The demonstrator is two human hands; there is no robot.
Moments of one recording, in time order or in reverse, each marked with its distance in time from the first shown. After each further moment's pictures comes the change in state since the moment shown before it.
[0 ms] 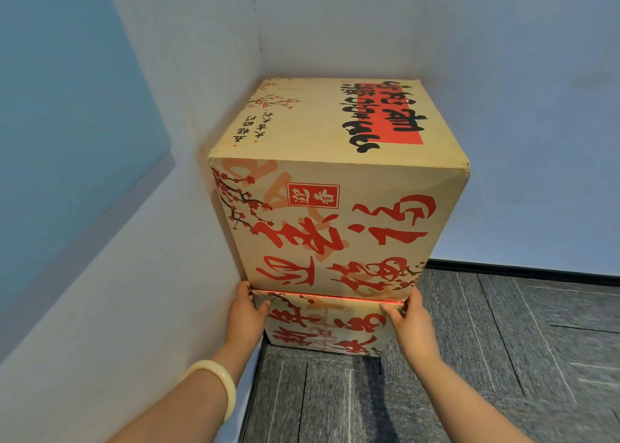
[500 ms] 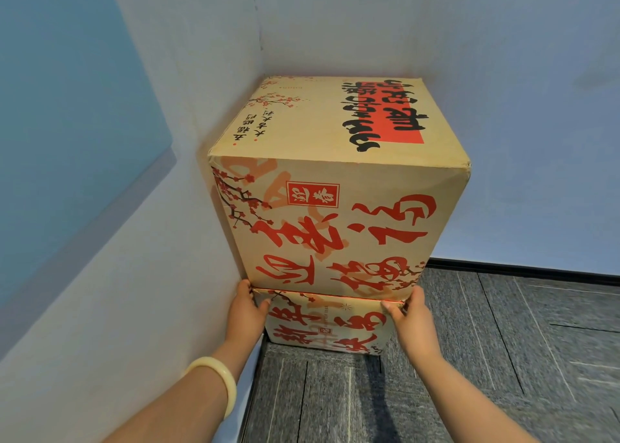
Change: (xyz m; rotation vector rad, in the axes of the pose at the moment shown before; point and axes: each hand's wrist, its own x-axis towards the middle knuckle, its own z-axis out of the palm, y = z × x) left_hand -0.005 0.006 -0.001 0.004 0.000 -0.014; right_hand 0.003 0.003 0.000 -0.026 0.007 0.026
